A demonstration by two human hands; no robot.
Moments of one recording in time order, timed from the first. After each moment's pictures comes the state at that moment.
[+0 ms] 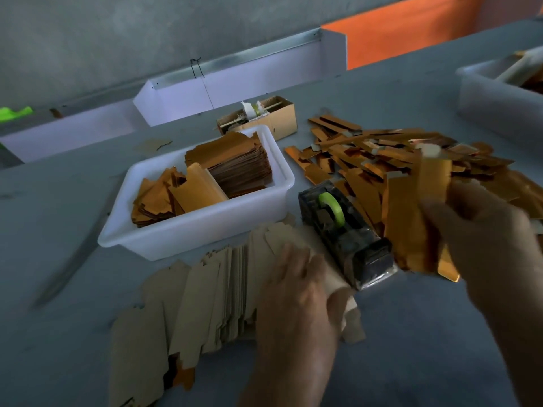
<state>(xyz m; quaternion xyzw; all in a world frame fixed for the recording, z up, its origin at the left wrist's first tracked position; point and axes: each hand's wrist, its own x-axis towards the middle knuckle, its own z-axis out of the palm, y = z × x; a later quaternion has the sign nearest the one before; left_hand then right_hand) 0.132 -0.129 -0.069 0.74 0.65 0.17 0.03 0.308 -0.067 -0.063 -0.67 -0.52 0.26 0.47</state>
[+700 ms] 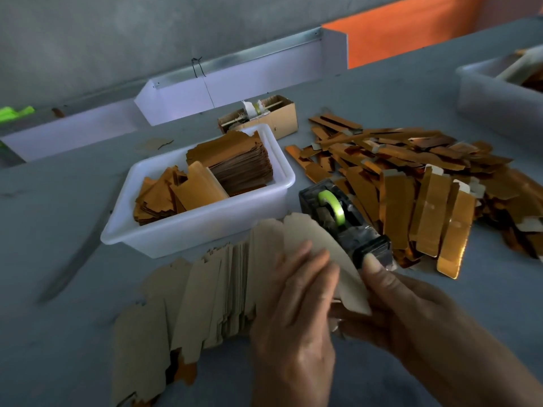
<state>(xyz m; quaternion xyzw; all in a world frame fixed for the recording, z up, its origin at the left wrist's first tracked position) 0.128 -0.153 -0.087 0.73 0.51 0.44 -0.13 0.265 -0.127 -0.067 -0.44 -0.34 0.74 0.37</state>
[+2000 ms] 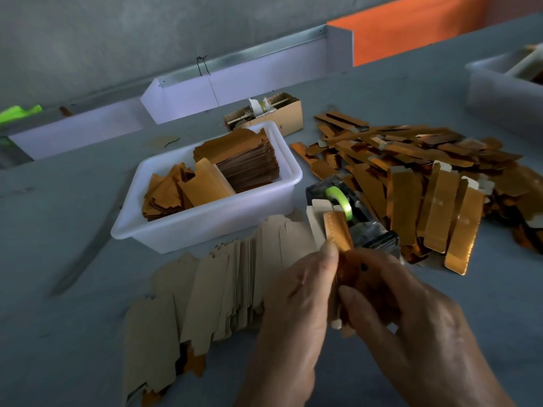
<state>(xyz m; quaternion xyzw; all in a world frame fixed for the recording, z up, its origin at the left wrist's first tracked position) 0.128 -0.145 -0.056 0.47 0.54 0.48 0.51 0.245 -0.148 -0.066 -0.50 -0.70 0.25 0.44</state>
